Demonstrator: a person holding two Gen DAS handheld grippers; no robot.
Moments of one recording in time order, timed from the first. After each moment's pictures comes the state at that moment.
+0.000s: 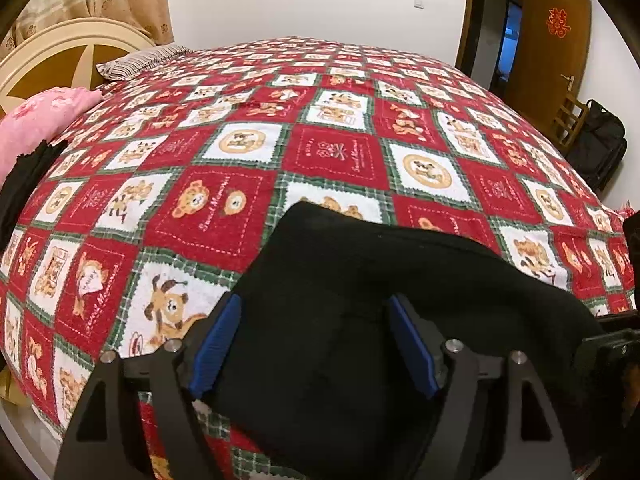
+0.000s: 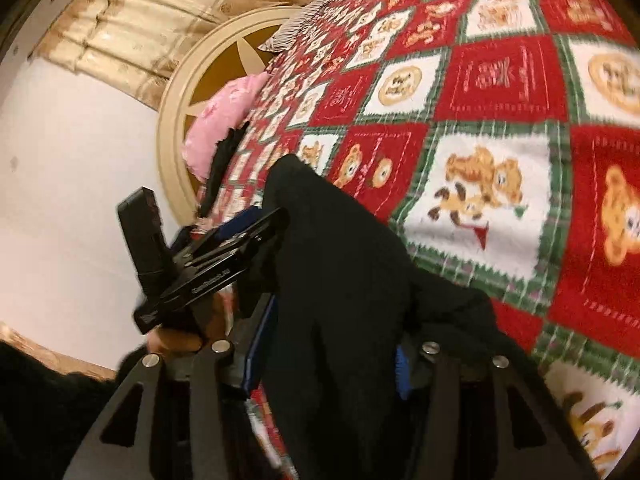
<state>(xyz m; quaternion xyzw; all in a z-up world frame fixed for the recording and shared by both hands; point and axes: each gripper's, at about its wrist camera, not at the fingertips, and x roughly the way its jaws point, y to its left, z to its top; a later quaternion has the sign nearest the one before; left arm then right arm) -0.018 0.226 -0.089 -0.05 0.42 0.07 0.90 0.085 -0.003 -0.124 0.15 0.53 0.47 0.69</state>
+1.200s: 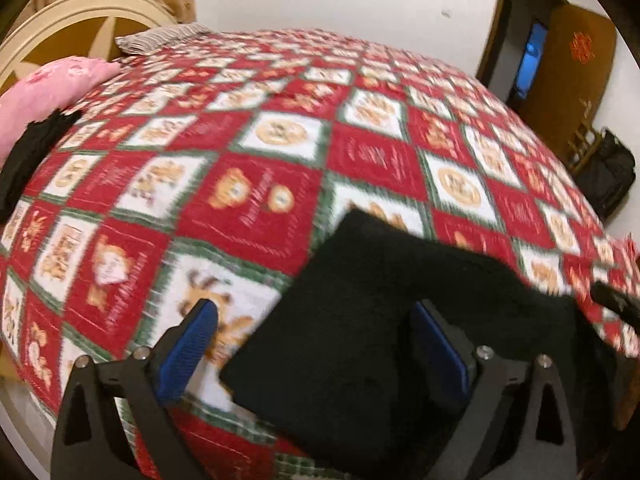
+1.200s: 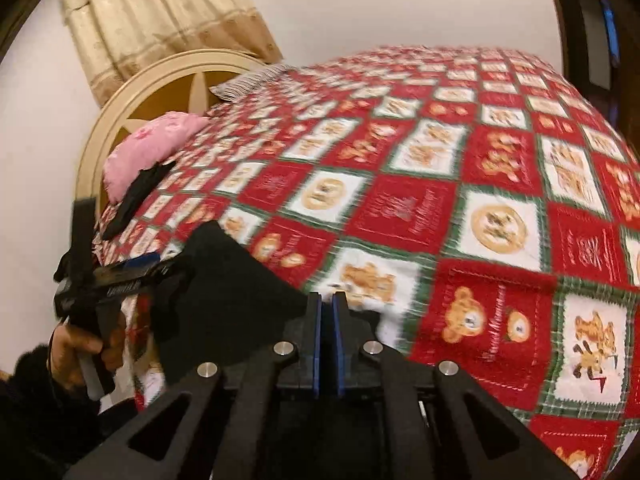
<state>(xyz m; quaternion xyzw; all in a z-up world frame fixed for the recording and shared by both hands) -0.019 0.262 -0.082 -0.10 0.42 0.10 0.90 0.061 -0.011 -0.071 0.03 0.41 0.36 0.84</state>
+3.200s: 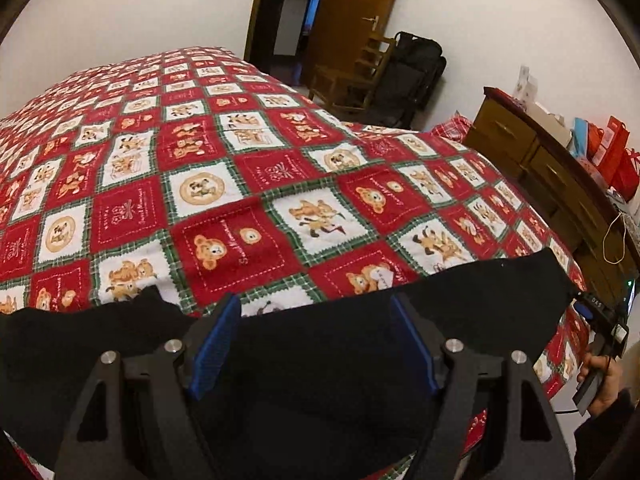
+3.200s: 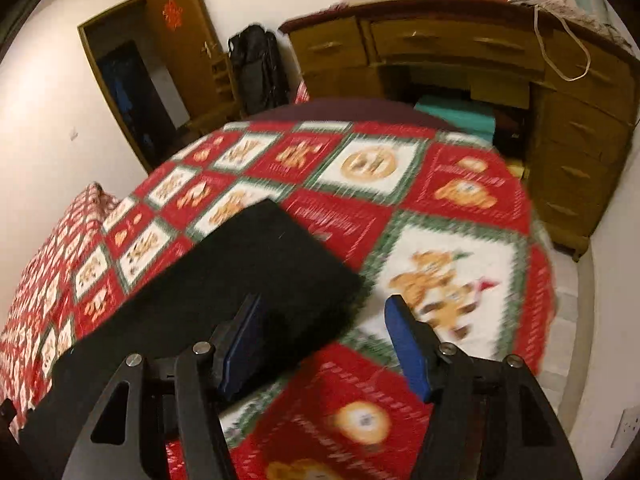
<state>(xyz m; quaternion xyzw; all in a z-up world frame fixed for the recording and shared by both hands) -0.031 -0.014 -0.032 0.01 0.43 -0.26 0.87 -0.231 -0.467 -0.095 0.27 0.33 -0.35 0.83</state>
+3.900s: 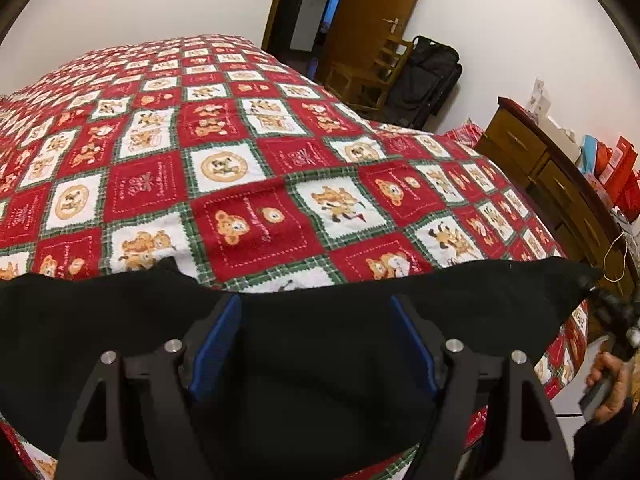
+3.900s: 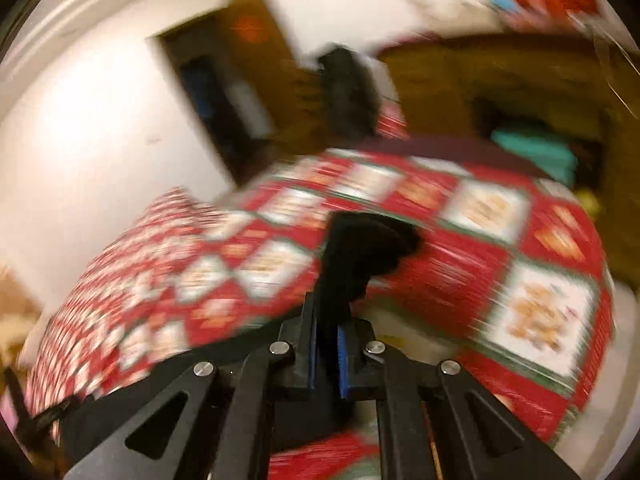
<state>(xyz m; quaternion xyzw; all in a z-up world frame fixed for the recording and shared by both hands) -0.033 0.005 -0.040 -0.02 0.44 -0.24 0.86 -0.200 -0.382 -0.011 0.24 0.25 -0.17 0.92</state>
